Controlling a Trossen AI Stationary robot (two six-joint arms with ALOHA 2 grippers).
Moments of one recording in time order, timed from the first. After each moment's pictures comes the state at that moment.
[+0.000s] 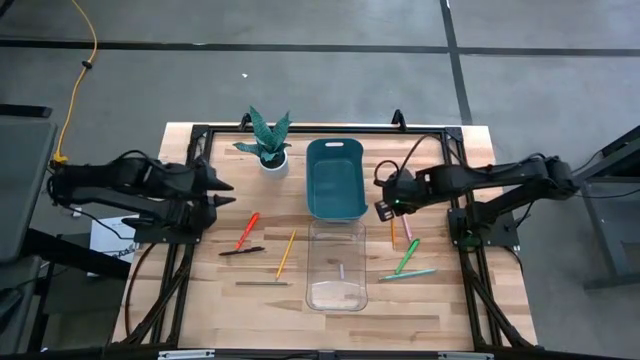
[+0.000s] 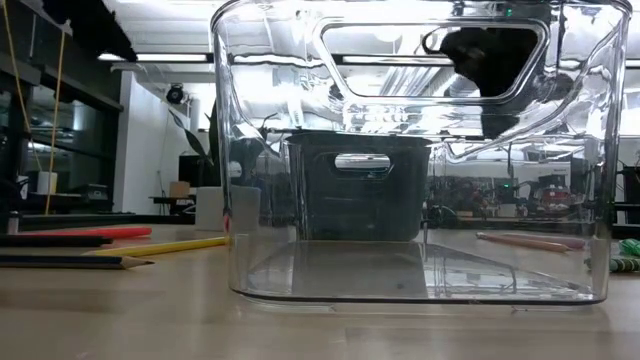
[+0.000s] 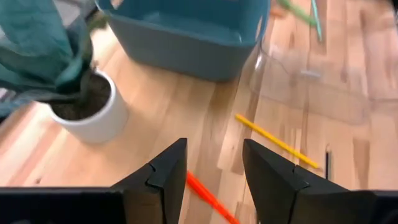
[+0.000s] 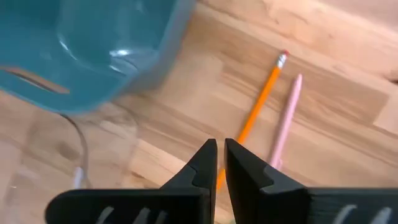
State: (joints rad) left arm 0.03 0.62 0.85 -1.00 -0.24 -0.31; right arm 0.03 1.28 1.01 -1.02 0.15 1.15
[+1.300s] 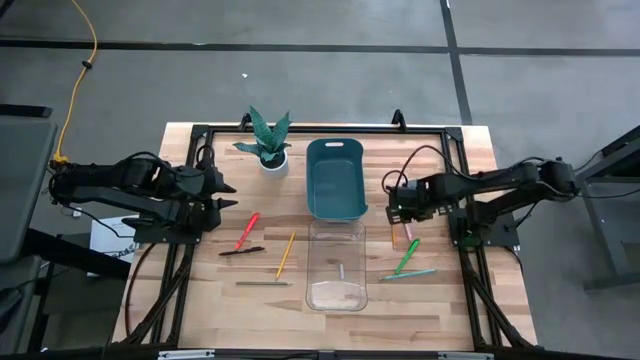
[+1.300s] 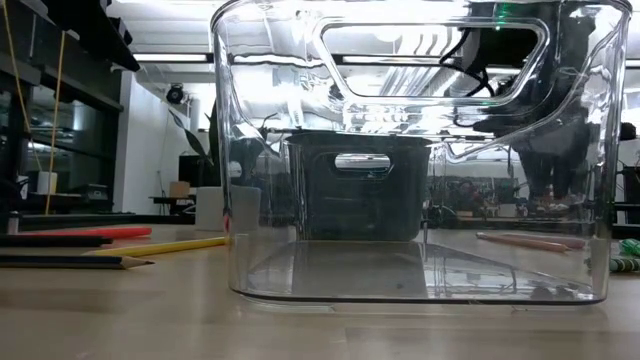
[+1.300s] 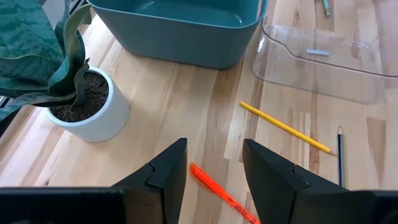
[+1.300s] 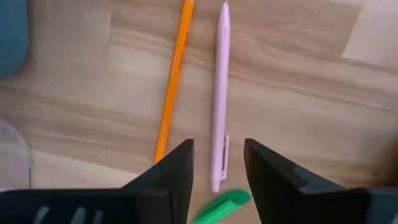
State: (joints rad) left arm 0.03 0.66 0.85 -1.00 -0.24 -0.24; right arm -0.07 1.25 0.74 -0.94 0.04 1.29
